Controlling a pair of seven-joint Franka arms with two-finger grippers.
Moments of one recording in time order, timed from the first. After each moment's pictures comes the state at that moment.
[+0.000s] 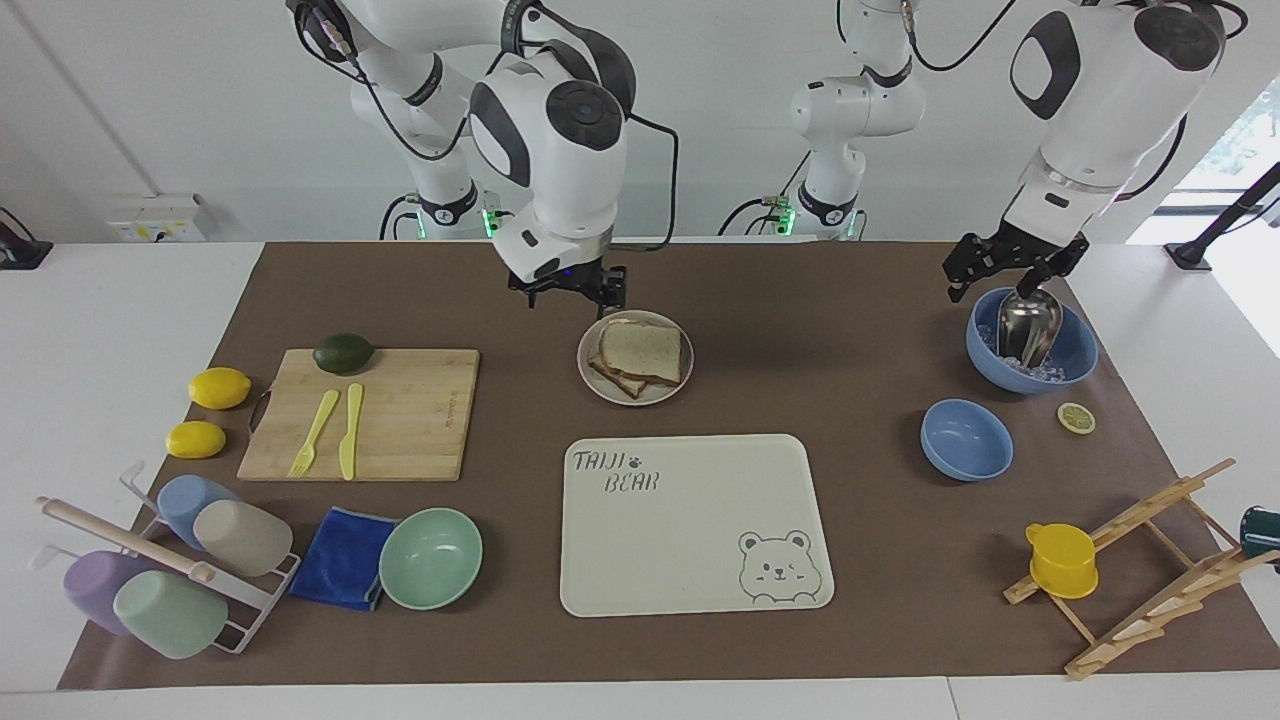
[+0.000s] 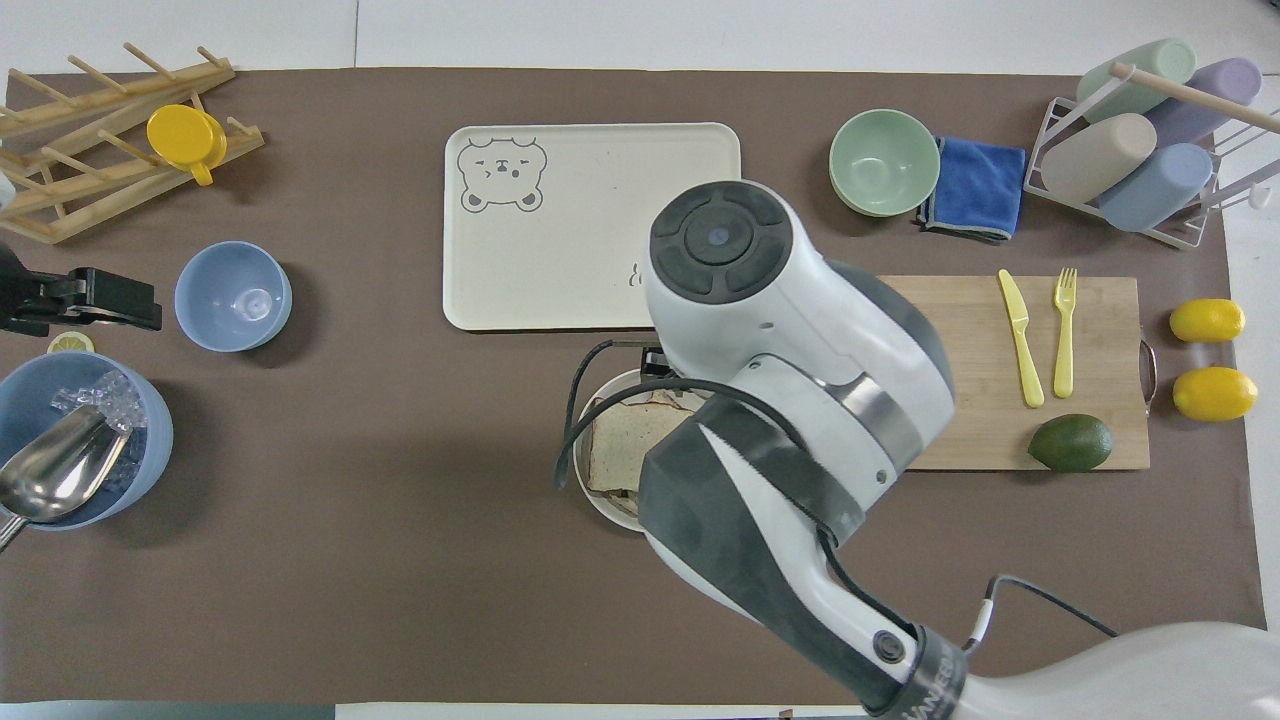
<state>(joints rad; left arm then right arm) -0.04 -0.07 -0.06 -1.81 0.01 1.72 -0.03 -0.22 0.35 0.85 -1.46 -0.28 1.49 0.79</state>
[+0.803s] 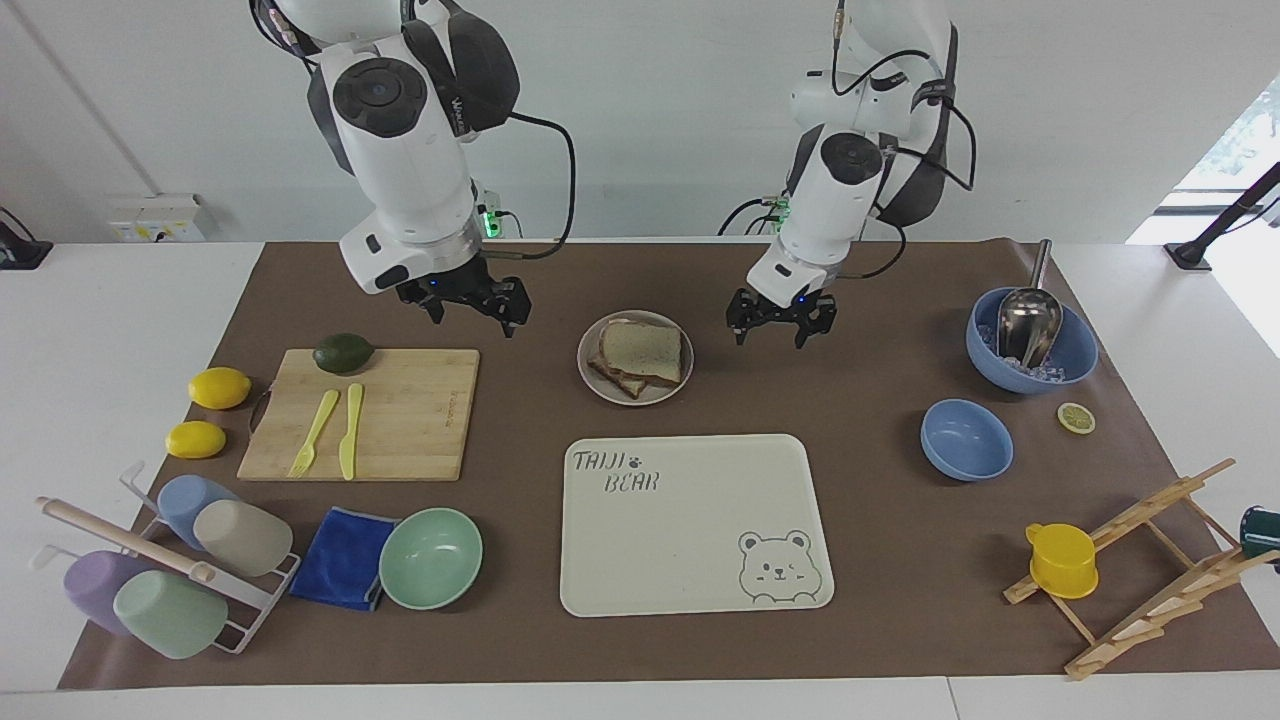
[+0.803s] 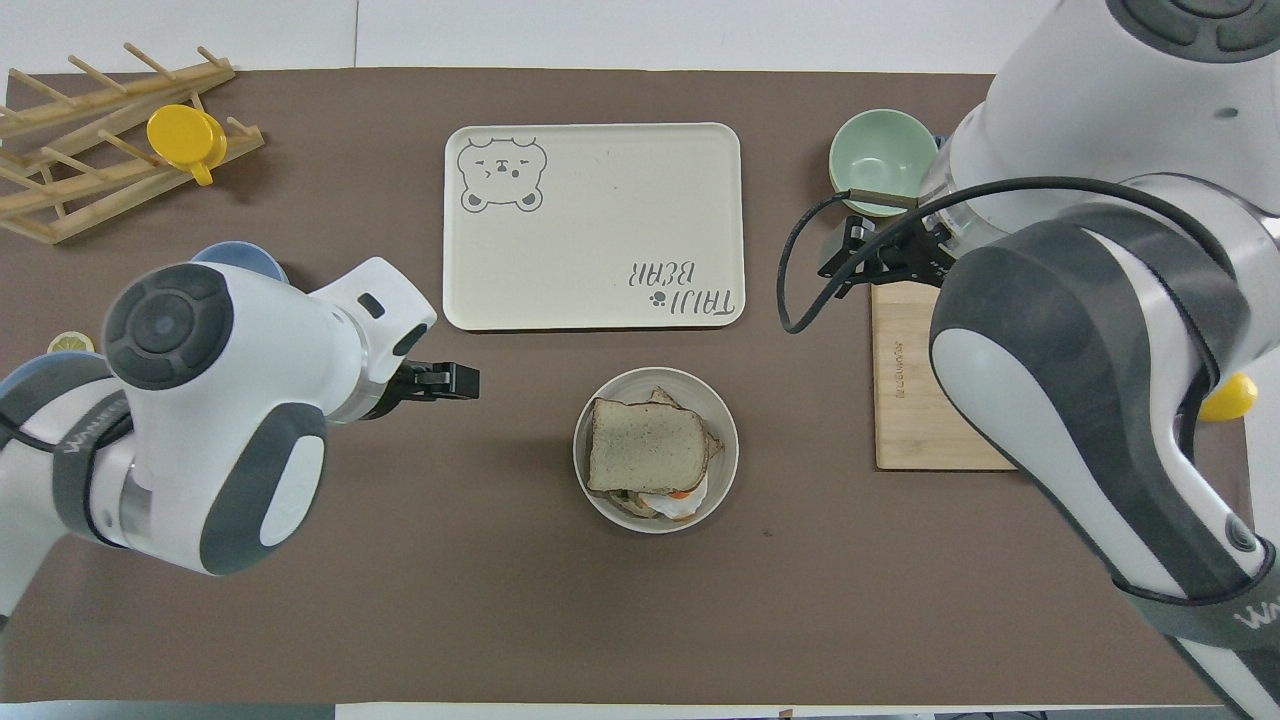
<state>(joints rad) -0.46 0.00 -0.07 -2.18 -0.10 2.24 -0.35 -0.39 0.33 0.79 -1.40 -0.20 1.51 0.61</state>
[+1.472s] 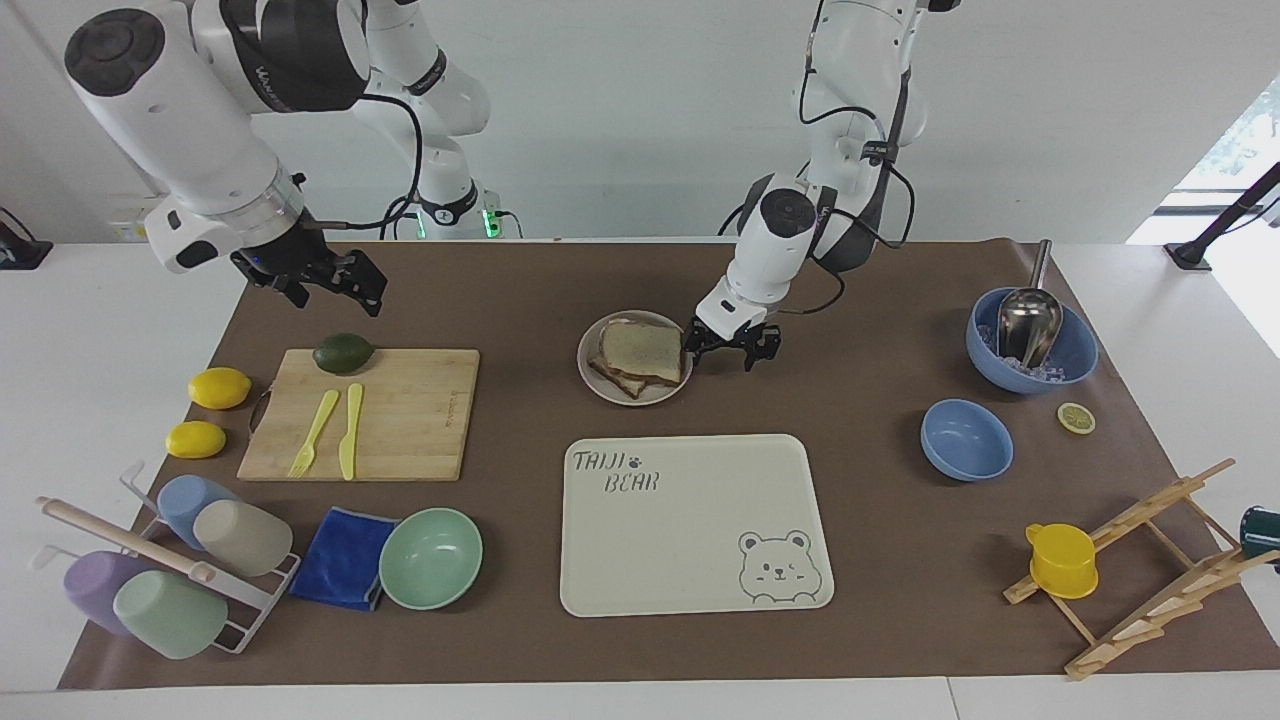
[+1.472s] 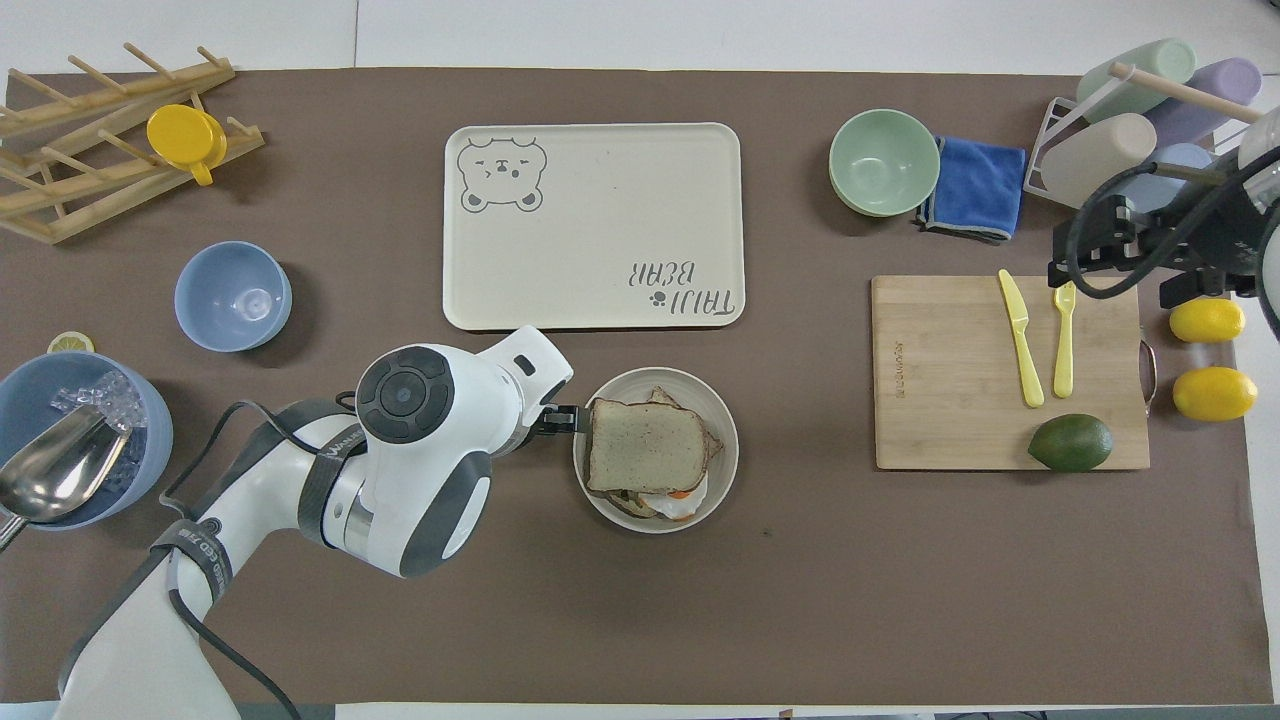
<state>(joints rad) -0.54 0.13 -0.07 -2.21 -0.16 2.39 -0.36 -0.06 0.15 0.08 -1.41 0.03 1.42 0.23</state>
